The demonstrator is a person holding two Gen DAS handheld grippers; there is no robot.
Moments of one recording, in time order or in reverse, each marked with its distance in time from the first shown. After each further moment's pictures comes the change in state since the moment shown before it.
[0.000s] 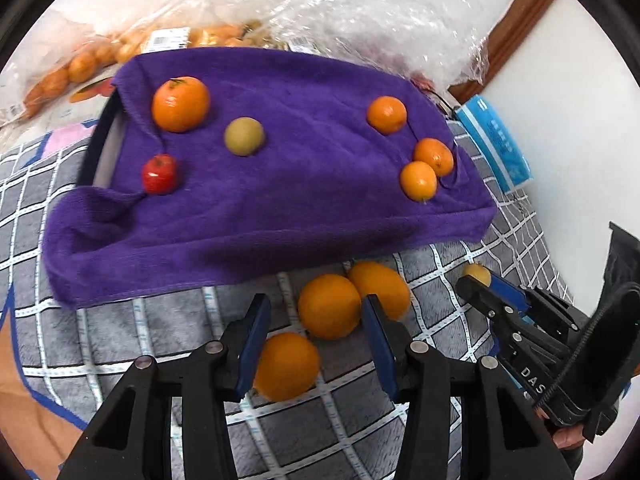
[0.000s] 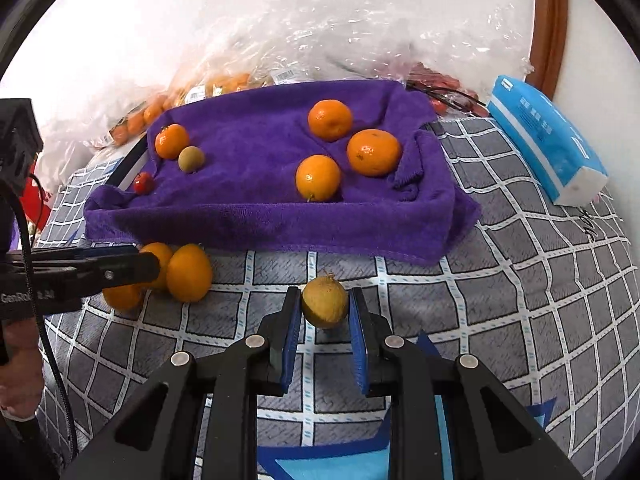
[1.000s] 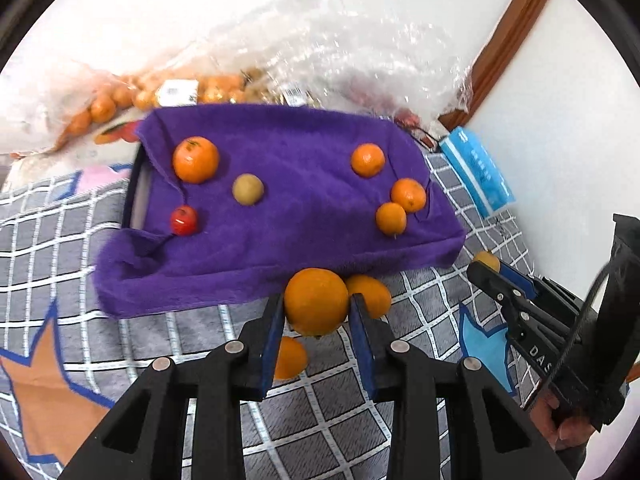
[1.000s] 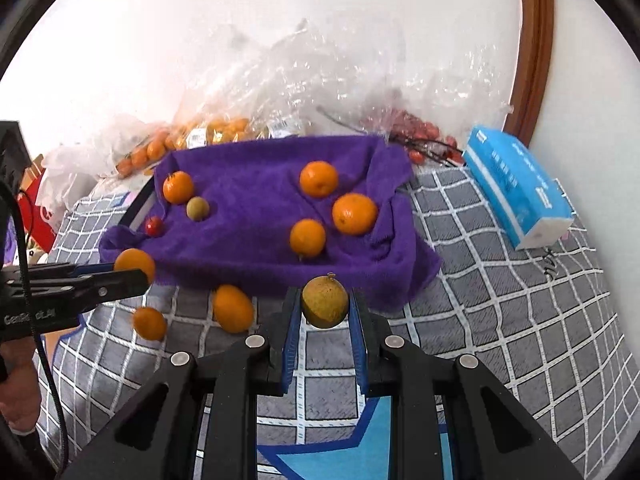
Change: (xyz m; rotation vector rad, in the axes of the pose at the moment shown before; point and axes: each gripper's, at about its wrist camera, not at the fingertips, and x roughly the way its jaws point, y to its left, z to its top) left arm -0.059 -0.007 0.006 -0.001 -0.101 0.023; right arm -0.048 0.003 0.029 0.003 -0.098 -0.039
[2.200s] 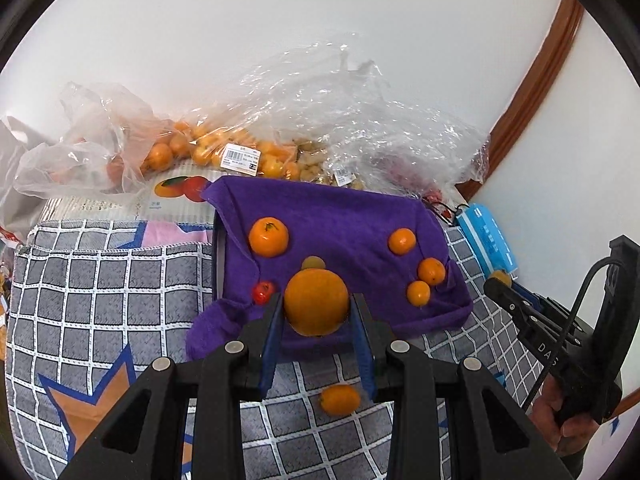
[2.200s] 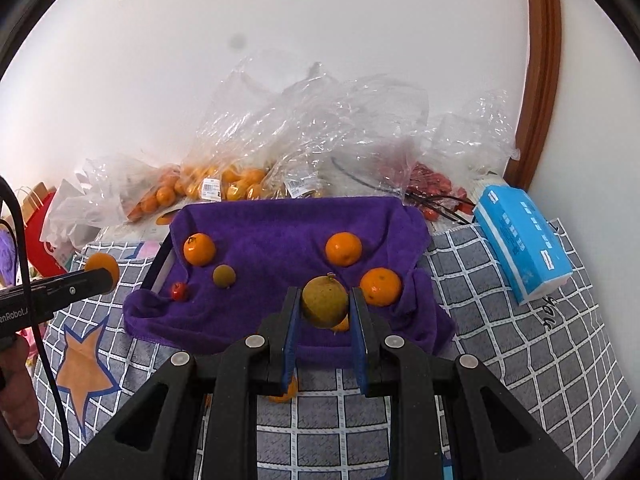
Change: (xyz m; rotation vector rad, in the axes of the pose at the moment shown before) left arm -0.052 0.050 0.036 -0.074 -0.148 0.014; right arm -0.010 0.028 0.056 0.006 -0.067 -0.003
